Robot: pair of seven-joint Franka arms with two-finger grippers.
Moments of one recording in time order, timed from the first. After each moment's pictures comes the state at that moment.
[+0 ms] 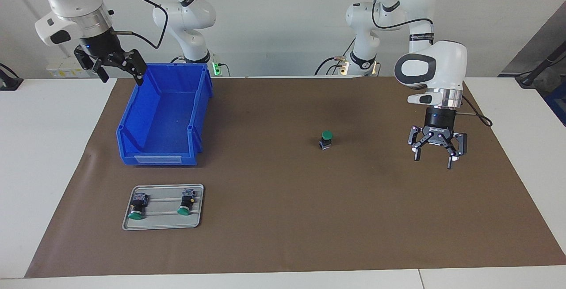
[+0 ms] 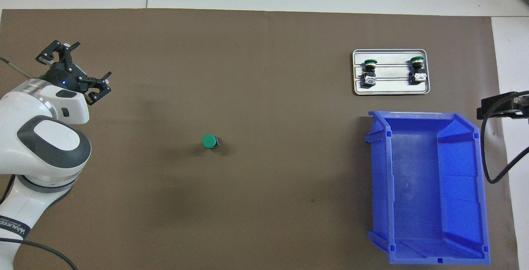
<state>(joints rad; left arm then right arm) -0.18 0.10 0.06 -2.15 -0.90 3.03 1.84 0.07 -0.06 -0.11 -1.59 -0.05 1.53 0.08</state>
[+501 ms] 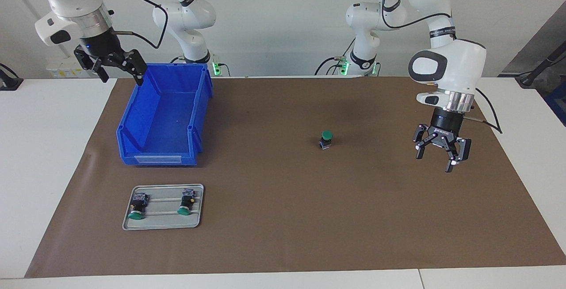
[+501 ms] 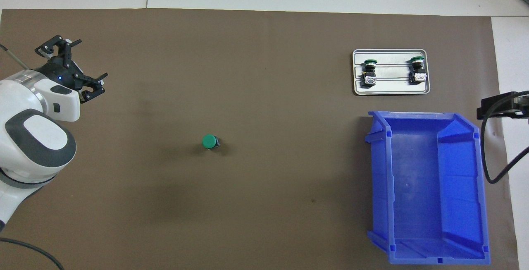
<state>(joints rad) -0.16 0.10 0.10 -2.07 -0.53 2.78 1.61 0.07 -0.06 -0.11 -1.59 -0.05 1.53 0.08</state>
